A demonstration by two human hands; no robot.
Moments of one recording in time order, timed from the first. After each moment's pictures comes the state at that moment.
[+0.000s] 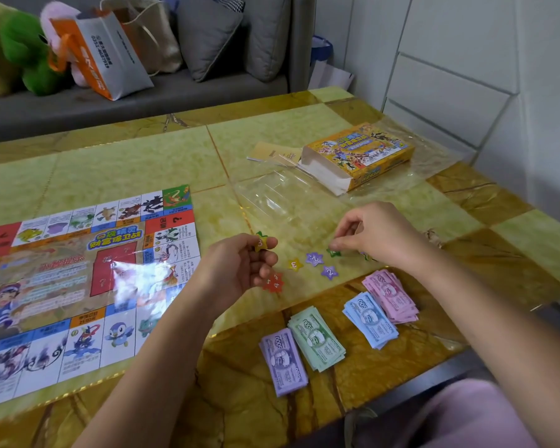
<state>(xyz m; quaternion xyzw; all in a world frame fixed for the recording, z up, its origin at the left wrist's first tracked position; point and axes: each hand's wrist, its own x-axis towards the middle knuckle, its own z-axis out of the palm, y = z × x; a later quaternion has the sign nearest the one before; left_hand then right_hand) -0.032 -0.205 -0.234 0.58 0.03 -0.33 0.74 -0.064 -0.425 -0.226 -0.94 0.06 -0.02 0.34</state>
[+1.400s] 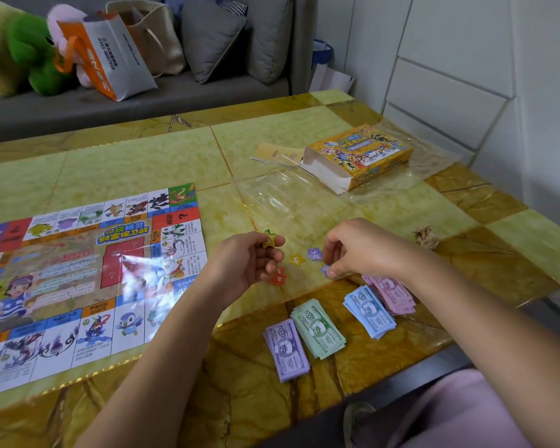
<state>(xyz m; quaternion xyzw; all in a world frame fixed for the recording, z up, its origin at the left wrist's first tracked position) -0.034 -0.205 -0.237 0.59 0.00 -0.33 0.73 -0.079 -0.397 -0.215 -0.96 0.01 0.13 0.24</state>
